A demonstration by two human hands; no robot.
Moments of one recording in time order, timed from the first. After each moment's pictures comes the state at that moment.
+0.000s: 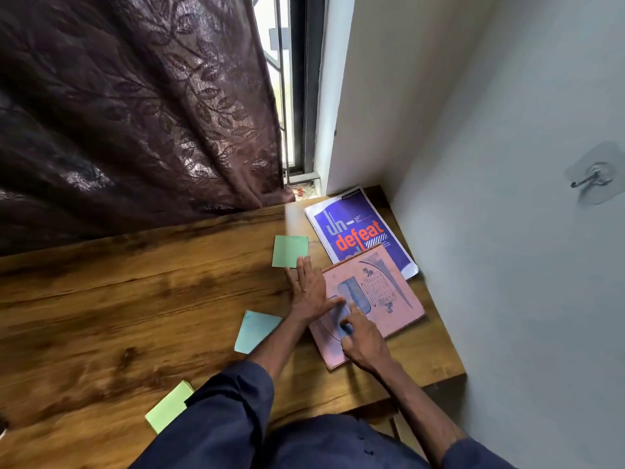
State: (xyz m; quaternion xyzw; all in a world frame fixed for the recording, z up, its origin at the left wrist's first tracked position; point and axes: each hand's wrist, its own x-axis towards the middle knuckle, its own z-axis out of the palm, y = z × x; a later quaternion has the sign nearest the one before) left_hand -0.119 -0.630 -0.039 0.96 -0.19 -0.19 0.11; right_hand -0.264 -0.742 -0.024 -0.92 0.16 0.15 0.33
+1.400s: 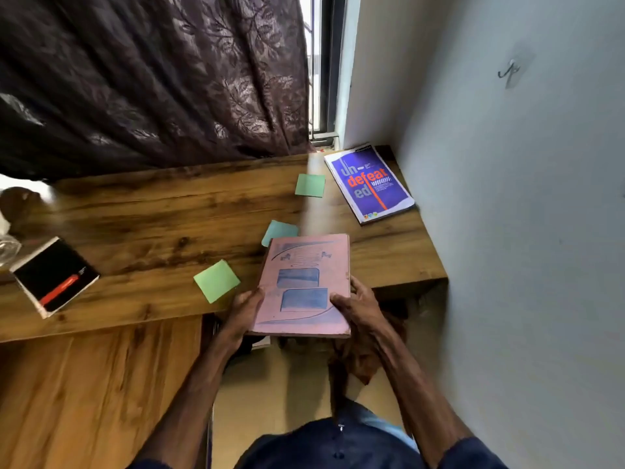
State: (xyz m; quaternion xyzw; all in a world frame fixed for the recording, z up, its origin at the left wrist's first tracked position) left_hand -0.424 -0.404 0.039 0.72 0.18 -0.23 0.63; right_hand -0.476 -0.648 0.071 -0.59 0.25 0.09 0.76
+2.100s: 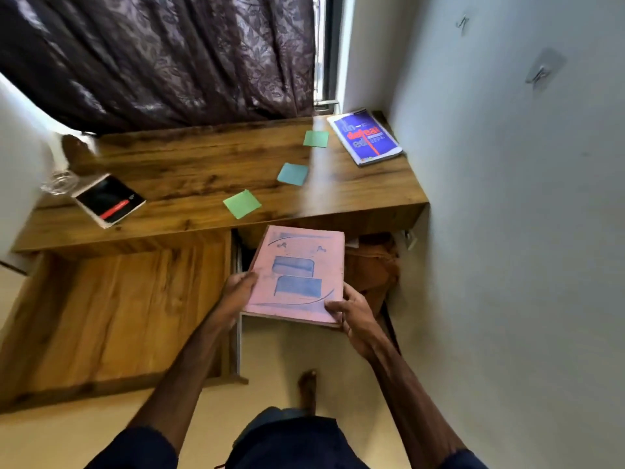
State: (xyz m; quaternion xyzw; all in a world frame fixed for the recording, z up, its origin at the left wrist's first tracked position) left_hand -0.662 -0.305 0.064 0.76 0.16 -0.21 0.60; right_hand -0.754 -0.543 0.056 -0.53 0.25 0.12 0.80
